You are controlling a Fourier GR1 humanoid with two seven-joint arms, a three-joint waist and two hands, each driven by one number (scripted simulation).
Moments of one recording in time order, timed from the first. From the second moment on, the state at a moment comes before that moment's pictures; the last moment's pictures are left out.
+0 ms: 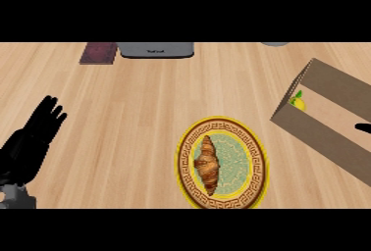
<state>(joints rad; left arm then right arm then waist) -0.04 0.19 0.25 -1.65 0.19 -0.14 0.28 -0.35 -0.45 -0.61 -1.23 0.39 0.32 -0.23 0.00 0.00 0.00</state>
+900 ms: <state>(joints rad) -0.05 0.18 0.23 -1.64 0.19 -0.14 0.28 -0.38 -0.90 -0.80 -0.62 0.18 0.57 -0.51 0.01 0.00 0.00</state>
